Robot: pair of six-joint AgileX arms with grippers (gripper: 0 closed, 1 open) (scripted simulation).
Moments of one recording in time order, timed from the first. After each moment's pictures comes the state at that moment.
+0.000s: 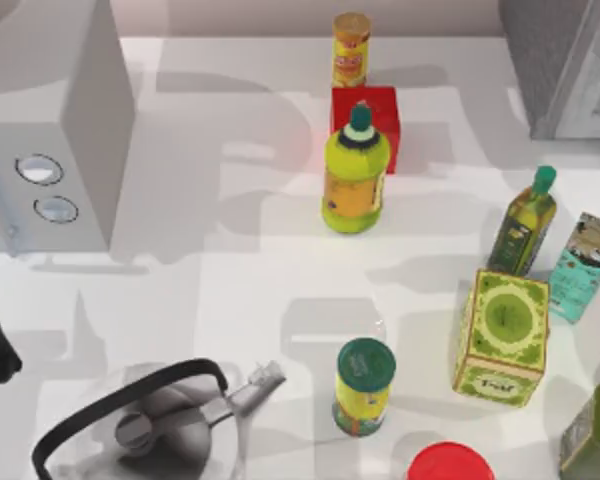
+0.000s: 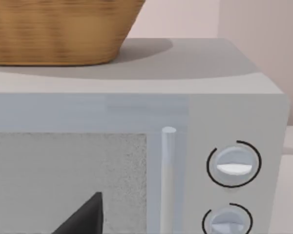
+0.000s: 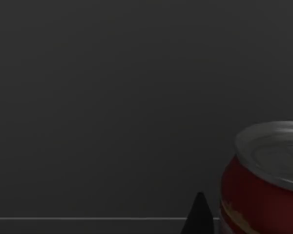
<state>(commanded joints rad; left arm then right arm) 0.00 0.00 0.00 0.00 0.00 0.00 0.26 1.81 2.09 -0.27 0.29 0.01</state>
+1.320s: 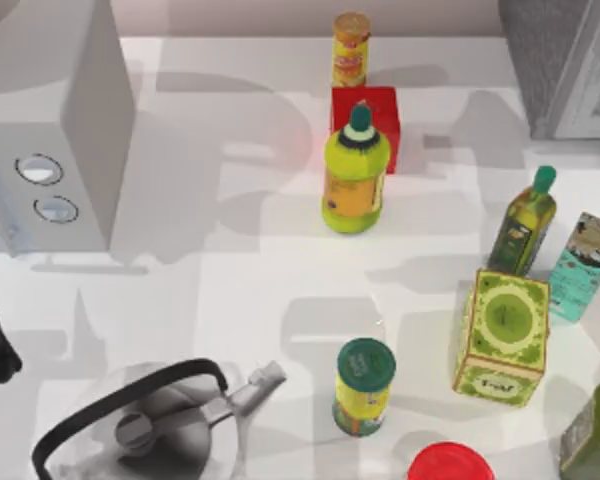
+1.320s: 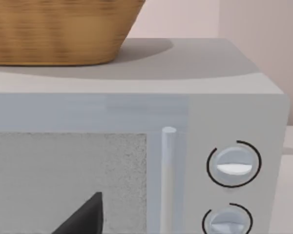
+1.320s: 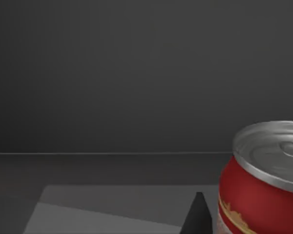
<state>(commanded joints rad) 0.00 0.00 0.00 0.00 0.00 0.00 0.50 1.35 1.93 -0.58 0.52 0.01</state>
